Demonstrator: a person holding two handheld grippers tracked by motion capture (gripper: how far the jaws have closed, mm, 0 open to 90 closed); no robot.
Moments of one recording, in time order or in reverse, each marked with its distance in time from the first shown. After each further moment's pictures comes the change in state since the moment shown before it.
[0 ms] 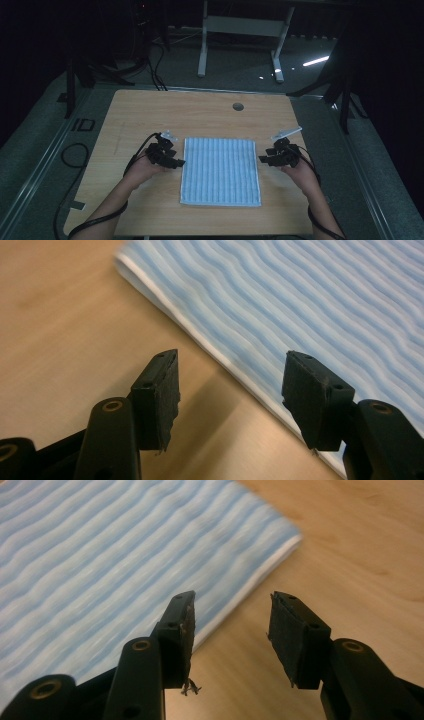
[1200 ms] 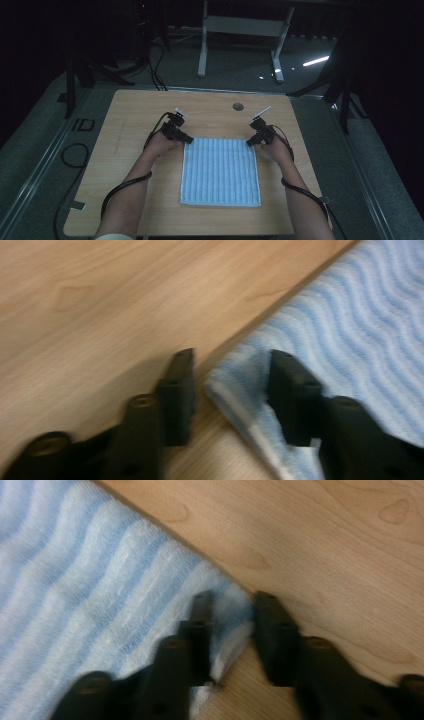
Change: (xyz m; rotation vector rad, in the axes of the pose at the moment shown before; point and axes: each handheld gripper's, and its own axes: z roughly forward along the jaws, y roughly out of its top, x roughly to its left) left arm 0.059 0.063 0.059 0.031 -0.034 -0.159; right arm -0.041 0.068 0.097 0.251 -0.035 0.138
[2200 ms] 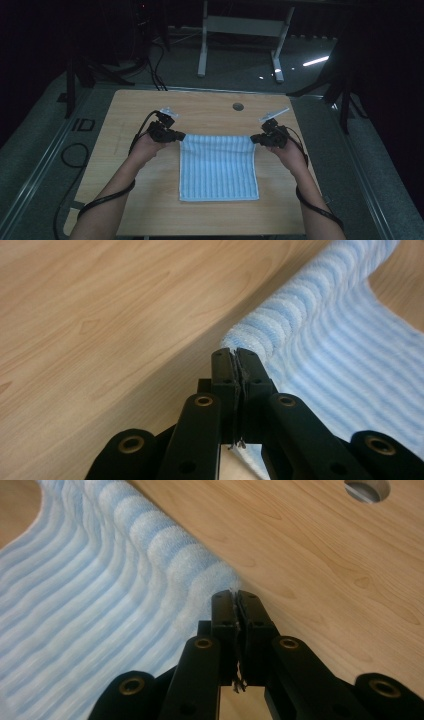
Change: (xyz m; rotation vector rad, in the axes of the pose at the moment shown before) left arm -0.042 -0.026 -0.088 -0.155 -0.009 0.121; right arm 0.036 -0.033 -0.087 -0.275 0.052 -0.192
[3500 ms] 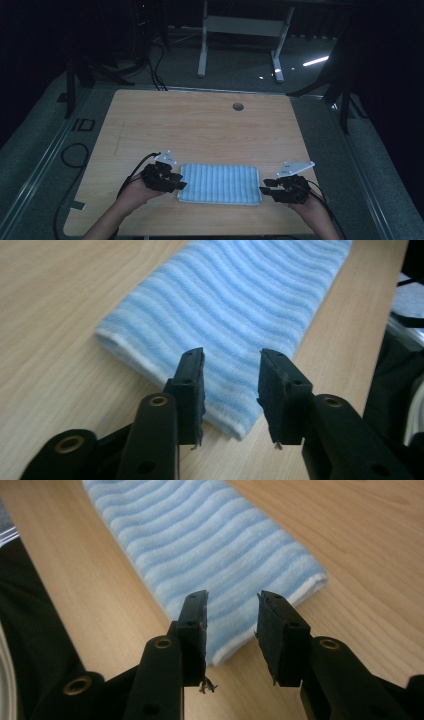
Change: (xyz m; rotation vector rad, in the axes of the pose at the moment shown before) left arm -0.084 -0.085 -0.013 0.082 -0.138 0.117; right arm 0.089 -0.115 -0.057 -0.057 0.096 -0.052
